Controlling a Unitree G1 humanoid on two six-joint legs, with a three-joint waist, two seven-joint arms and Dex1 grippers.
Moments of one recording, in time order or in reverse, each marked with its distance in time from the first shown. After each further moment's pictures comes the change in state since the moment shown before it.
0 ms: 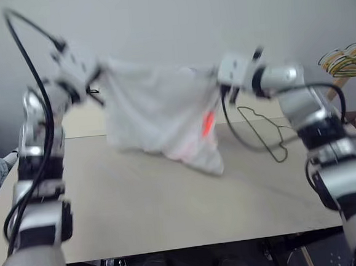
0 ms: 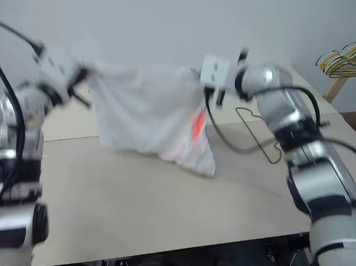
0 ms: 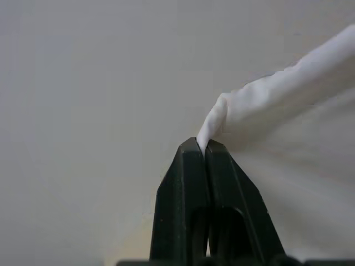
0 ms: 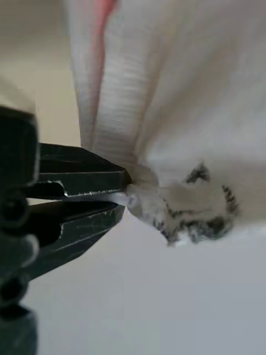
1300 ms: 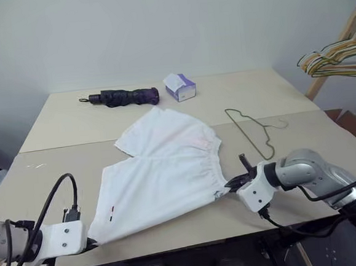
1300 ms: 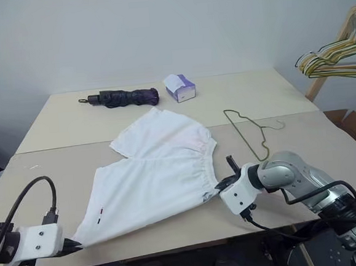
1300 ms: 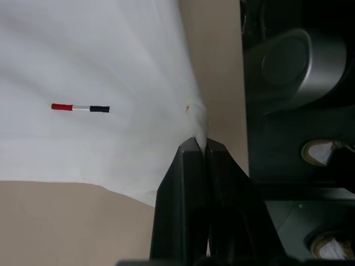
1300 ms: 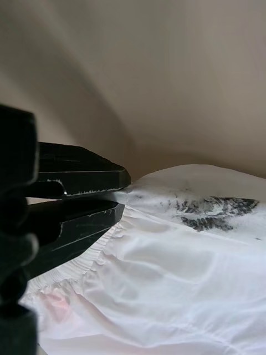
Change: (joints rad) left arm 1.696 0.478 0.362 -0.957 -0.201 -0.017 -0.901; right arm 0.867 -0.352 0.100 -0.741 0.168 -0.506 0.656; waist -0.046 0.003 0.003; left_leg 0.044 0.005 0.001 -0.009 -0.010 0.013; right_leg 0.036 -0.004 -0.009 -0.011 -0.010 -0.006
